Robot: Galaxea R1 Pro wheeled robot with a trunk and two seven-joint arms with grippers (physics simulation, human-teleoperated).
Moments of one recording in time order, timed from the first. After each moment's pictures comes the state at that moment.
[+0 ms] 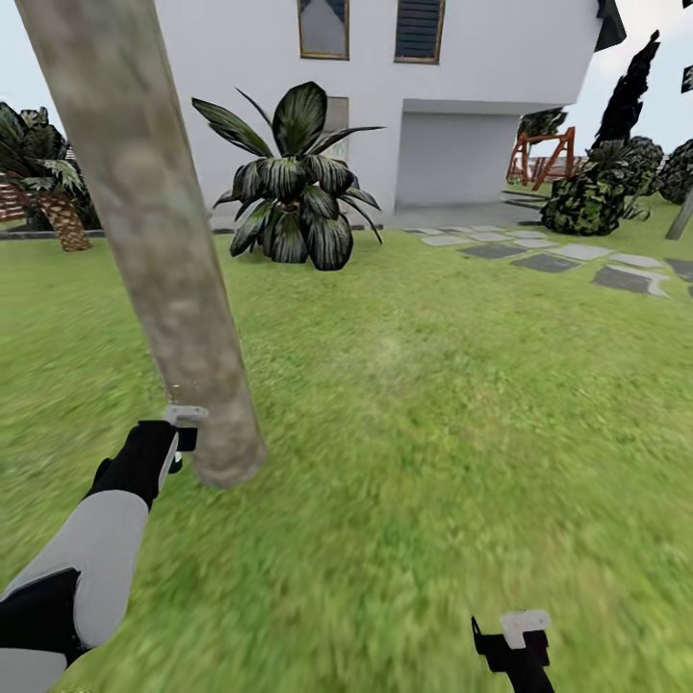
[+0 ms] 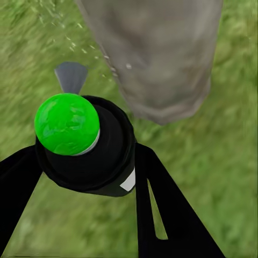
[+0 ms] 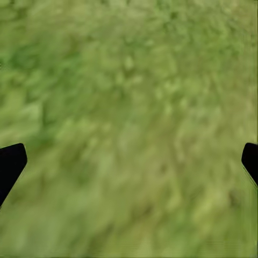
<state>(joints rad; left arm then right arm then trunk) -0.97 0.08 0.34 -0.64 -0.43 0.60 -0.01 -0.42 -0.08 -0.15 -0.16 0.31 -0.52 -0.12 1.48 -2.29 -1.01</state>
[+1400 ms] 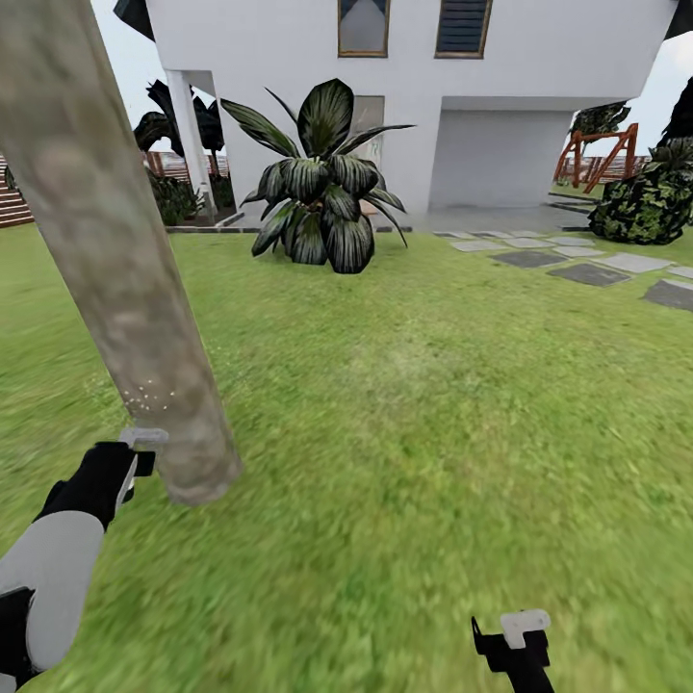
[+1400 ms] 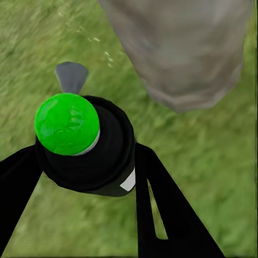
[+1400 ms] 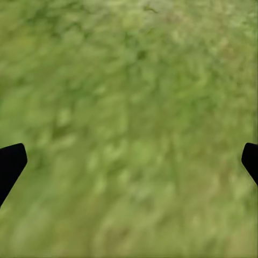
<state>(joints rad) -0.92 0.22 0.34 -0.59 -0.42 0.60 -0.01 -0.42 -0.08 -0.15 -0.16 0.31 -0.52 -0.12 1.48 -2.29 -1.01</state>
